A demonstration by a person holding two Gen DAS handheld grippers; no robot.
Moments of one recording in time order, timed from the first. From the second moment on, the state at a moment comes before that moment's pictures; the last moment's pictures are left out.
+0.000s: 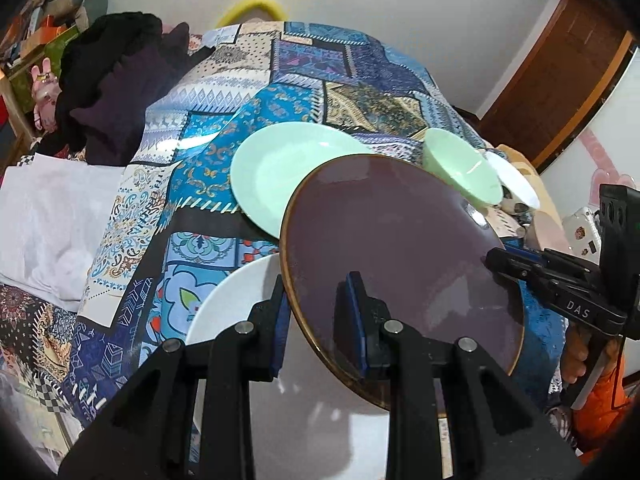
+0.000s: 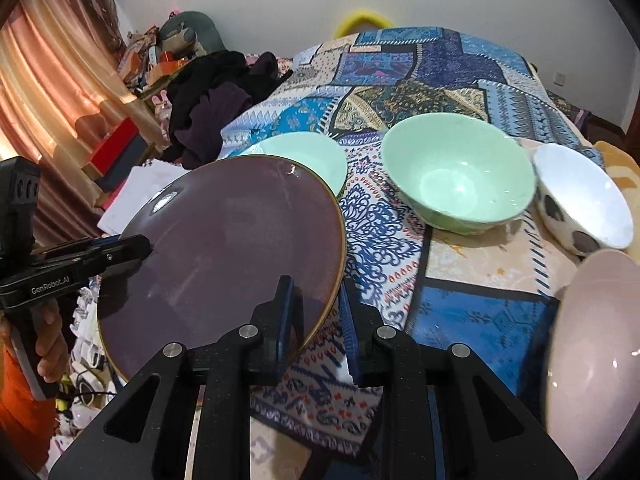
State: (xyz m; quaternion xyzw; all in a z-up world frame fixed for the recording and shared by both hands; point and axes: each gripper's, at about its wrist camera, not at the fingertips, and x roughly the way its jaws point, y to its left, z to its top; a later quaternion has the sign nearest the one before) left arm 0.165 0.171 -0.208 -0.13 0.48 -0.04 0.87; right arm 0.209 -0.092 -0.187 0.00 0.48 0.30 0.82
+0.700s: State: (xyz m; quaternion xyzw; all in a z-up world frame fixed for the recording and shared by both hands) left arm 0.134 0.092 -0.169 -0.10 0.47 -0.08 0.87; right arm 0.164 -0.167 -0.160 0.03 0.46 0.27 0.85
